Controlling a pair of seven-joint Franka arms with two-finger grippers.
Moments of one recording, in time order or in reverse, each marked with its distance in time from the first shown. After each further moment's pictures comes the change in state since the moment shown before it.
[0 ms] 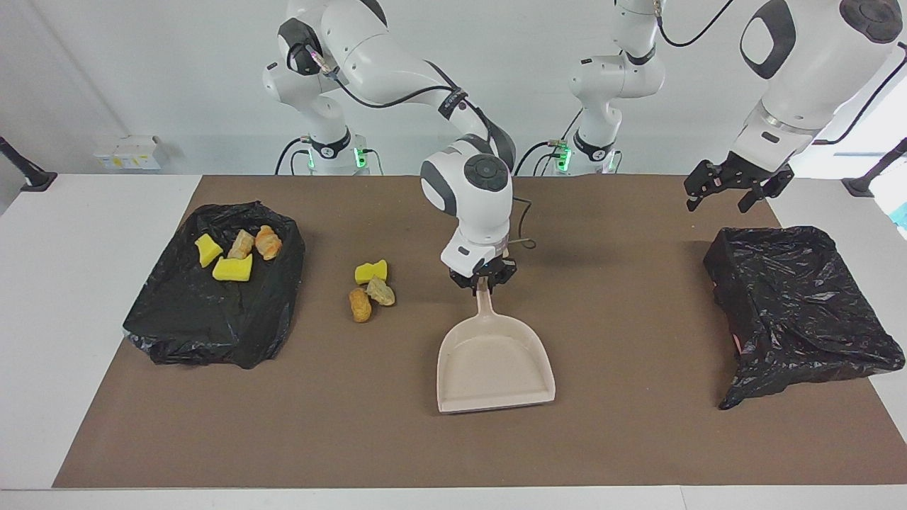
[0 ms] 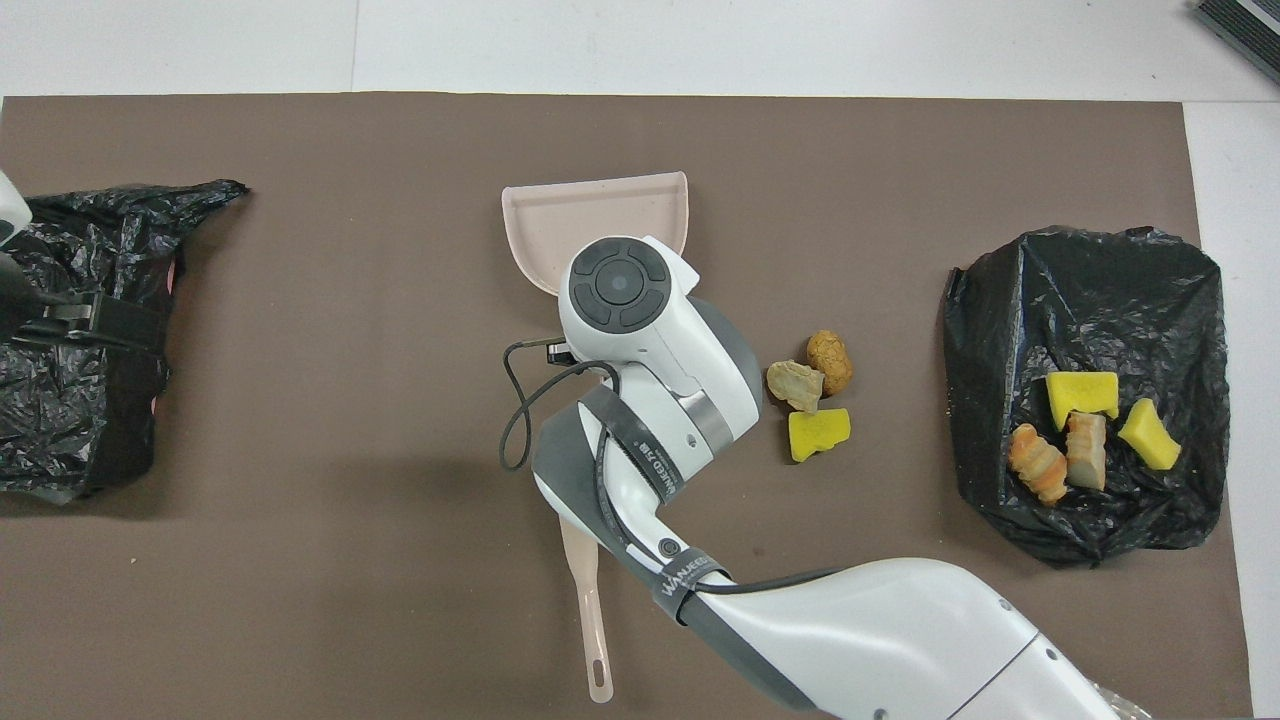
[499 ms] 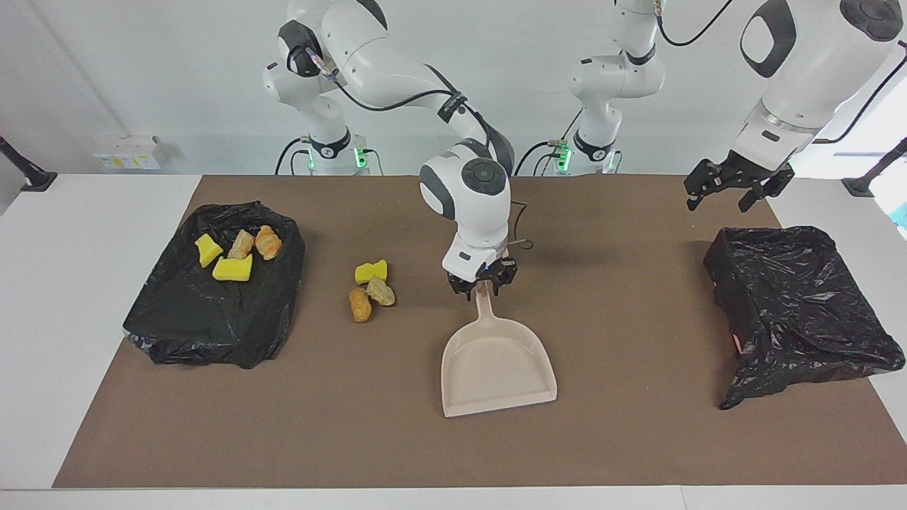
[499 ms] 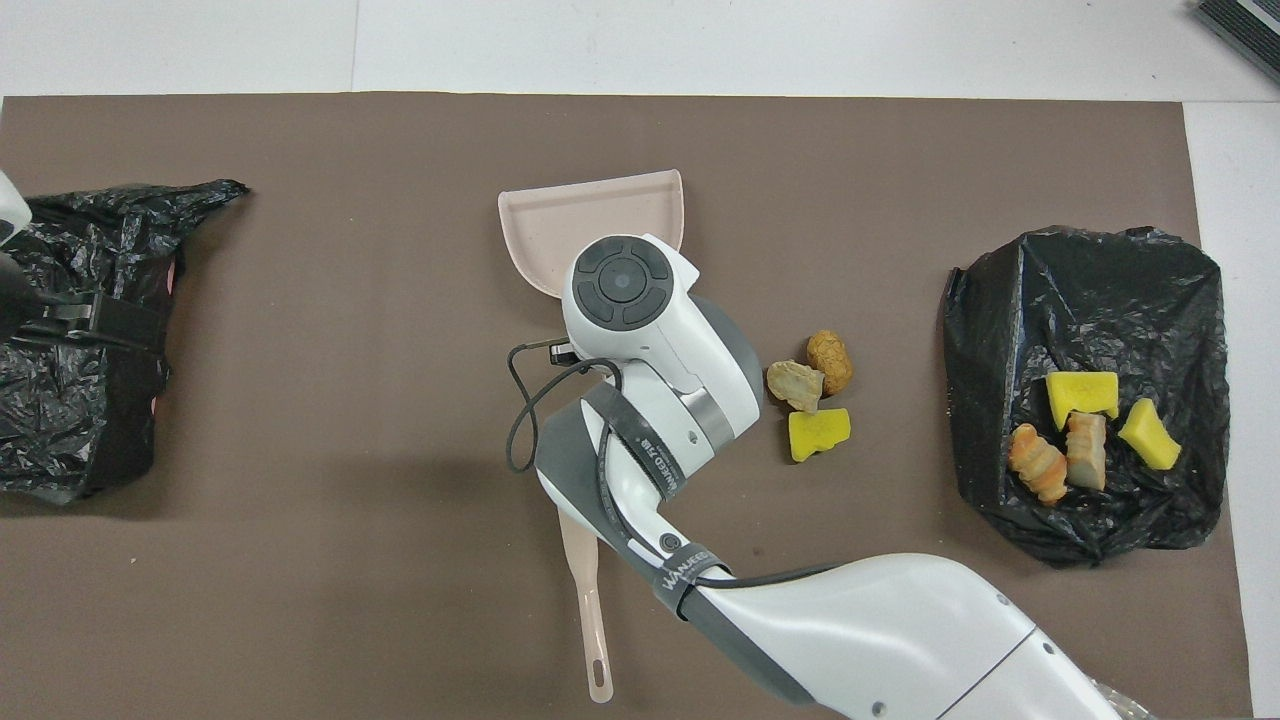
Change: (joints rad) left arm 0.000 -0.003 0.000 0.000 0.000 0.000 0.000; right arm -0.001 0.003 -0.001 0.002 0.000 0.014 -0.080
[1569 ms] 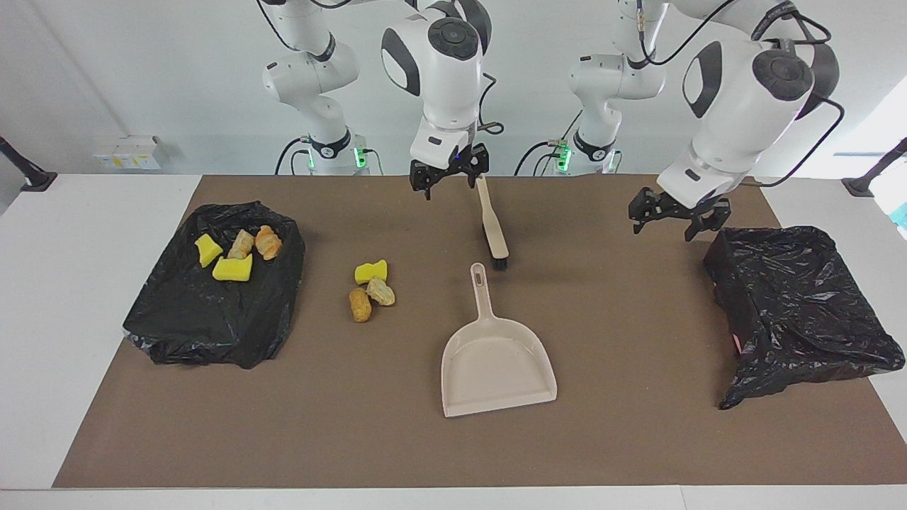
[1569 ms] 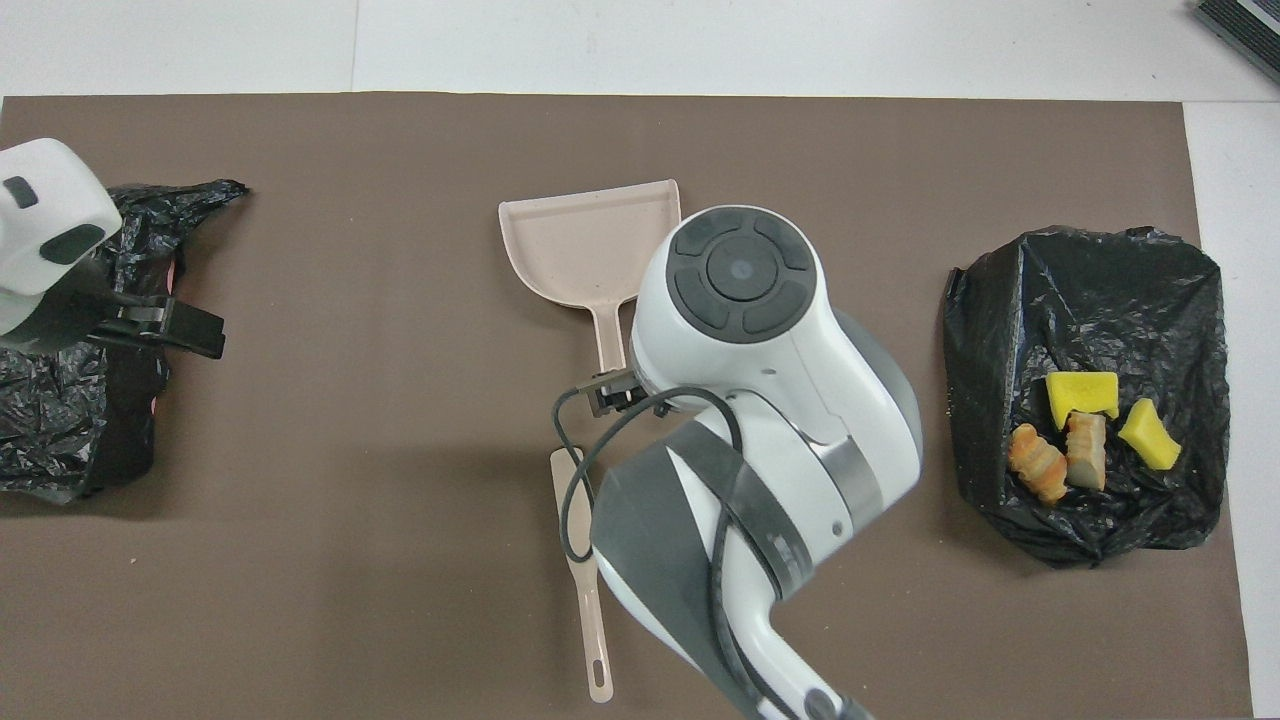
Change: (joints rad) left arm -0.177 0.155 -0.013 0.034 -0.005 0.076 -0.020; right arm 0.020 -0.515 0.017 -0.317 0.145 -0.377 -0.152
